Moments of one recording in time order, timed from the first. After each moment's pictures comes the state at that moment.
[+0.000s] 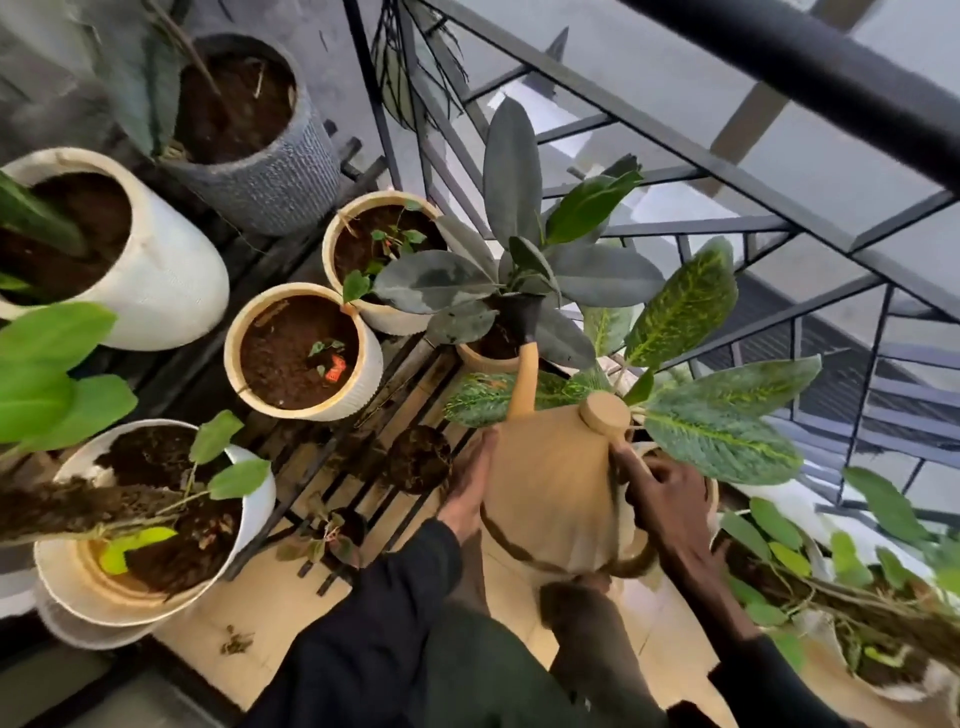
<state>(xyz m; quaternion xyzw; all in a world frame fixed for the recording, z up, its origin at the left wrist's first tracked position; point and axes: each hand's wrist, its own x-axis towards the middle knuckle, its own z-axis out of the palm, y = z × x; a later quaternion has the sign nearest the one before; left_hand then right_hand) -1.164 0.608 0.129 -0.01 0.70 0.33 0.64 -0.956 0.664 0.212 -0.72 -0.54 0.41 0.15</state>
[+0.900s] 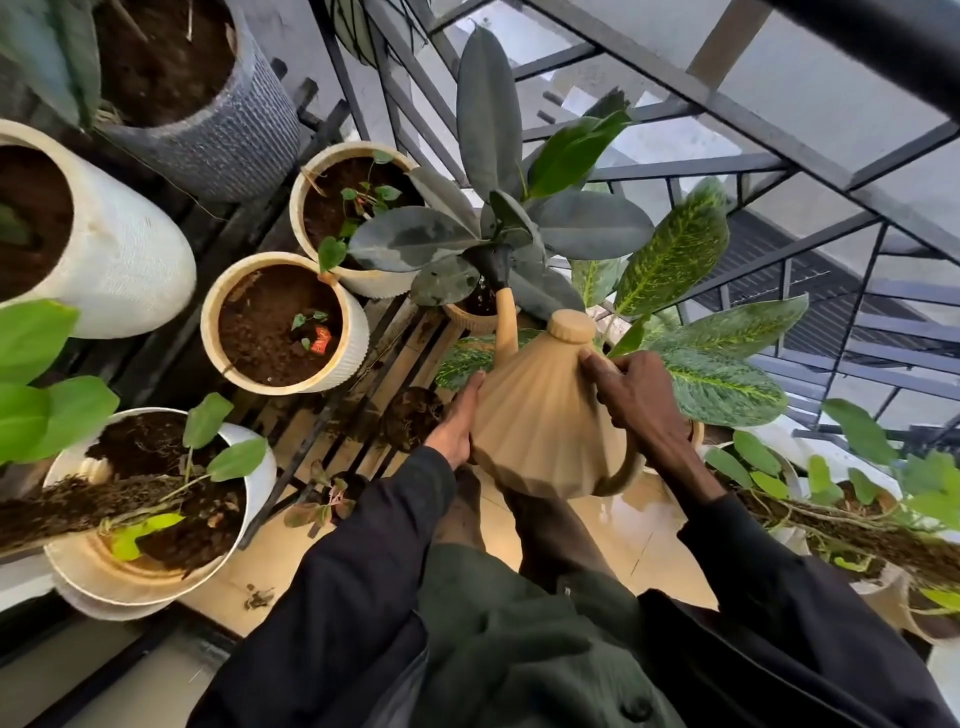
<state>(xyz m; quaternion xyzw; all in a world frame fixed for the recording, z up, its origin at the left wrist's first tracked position) -1.192 0.647 0.098 -0.05 0.65 0.27 0.71 -1.007 0.725 0.236 -0.72 -0.56 0.40 0.06</state>
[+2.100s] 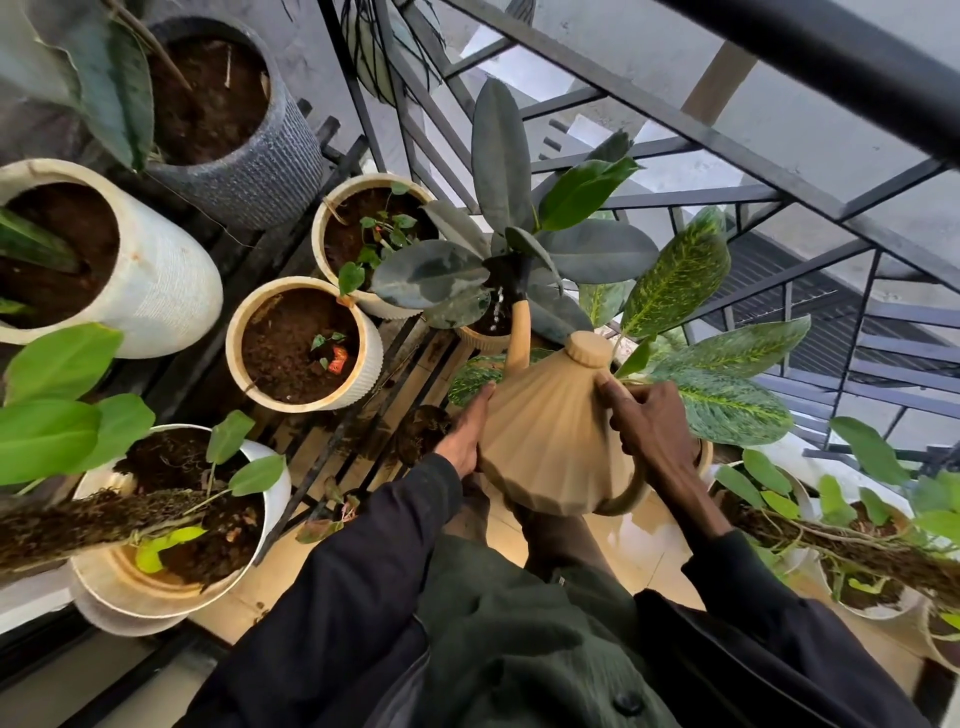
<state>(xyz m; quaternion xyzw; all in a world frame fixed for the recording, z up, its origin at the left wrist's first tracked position) -1.202 0.659 0.147 -0.01 0.67 0.26 0.69 -0.998 0.709 0.230 -0.72 -0.55 0.41 0.14</state>
